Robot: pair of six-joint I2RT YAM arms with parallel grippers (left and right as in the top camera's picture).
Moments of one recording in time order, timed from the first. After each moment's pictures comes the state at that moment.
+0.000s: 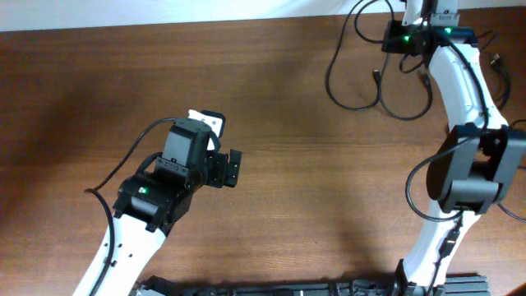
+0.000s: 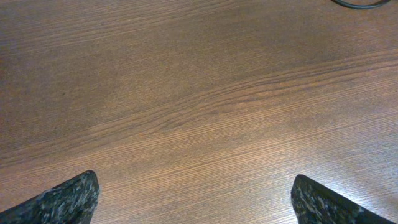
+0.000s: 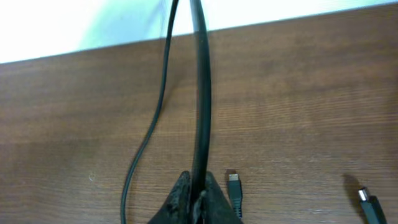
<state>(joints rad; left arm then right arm) -0.42 1.13 1.01 -0.78 -0.09 -0.12 -0.12 2.14 1.88 -0.59 -0.23 0.07</state>
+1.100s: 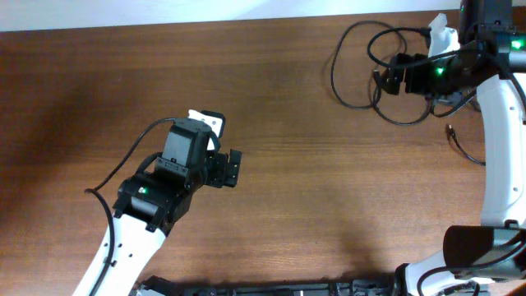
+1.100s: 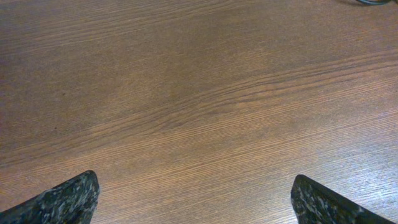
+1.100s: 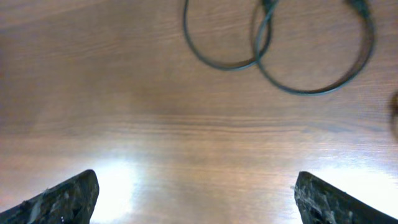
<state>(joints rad) -0.42 1.13 1.01 -0.78 -0.09 -0.12 -0.11 1.71 1.89 -1.39 -0.32 0.08</state>
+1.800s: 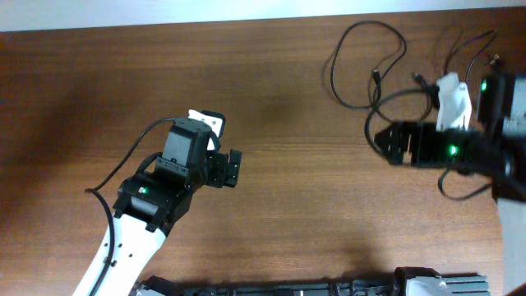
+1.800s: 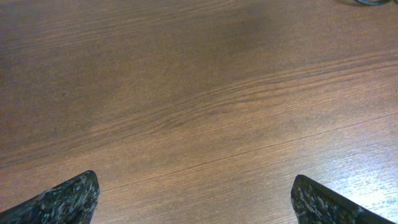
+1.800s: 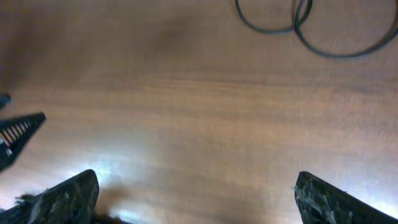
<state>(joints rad) -0.42 1.13 1.01 -0.78 -0.09 -0.12 -0.08 1.18 1.54 -1.41 -0.38 0.04</state>
